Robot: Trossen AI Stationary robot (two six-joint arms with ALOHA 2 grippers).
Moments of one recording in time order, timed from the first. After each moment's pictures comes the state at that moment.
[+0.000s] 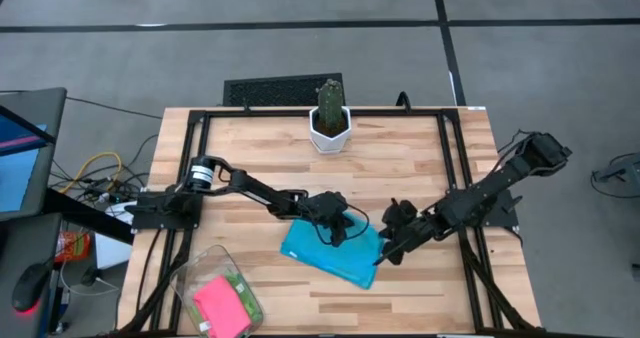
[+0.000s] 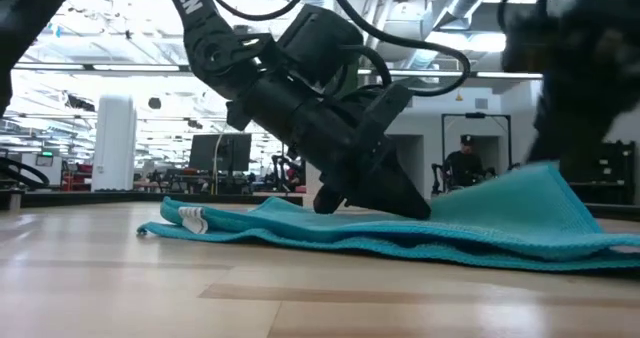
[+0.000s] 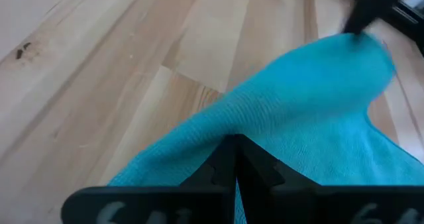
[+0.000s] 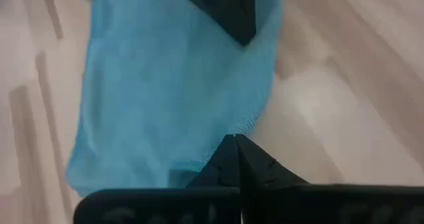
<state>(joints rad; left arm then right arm) -0.08 2.16 1.14 0.44 0.01 -0.52 0.52 1.32 0.59 -0.29 0.31 0.91</state>
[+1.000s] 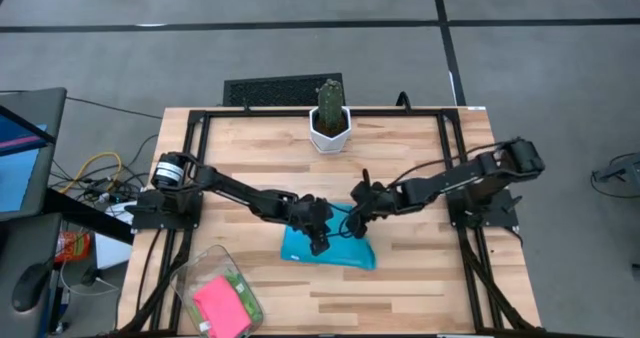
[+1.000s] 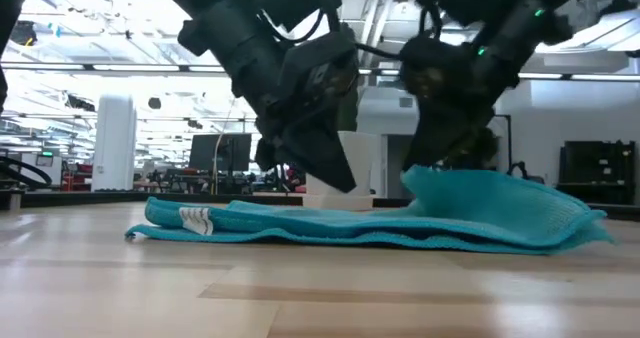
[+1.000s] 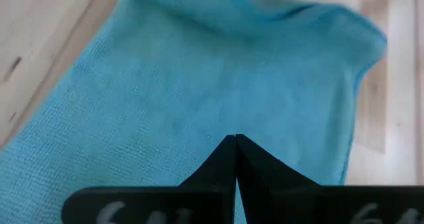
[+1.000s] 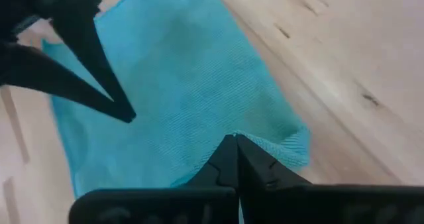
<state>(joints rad) -0.16 1.91 1.12 -0.07 -0.04 -0.53 0.17 1.56 0.78 -0.15 0.17 0.75</state>
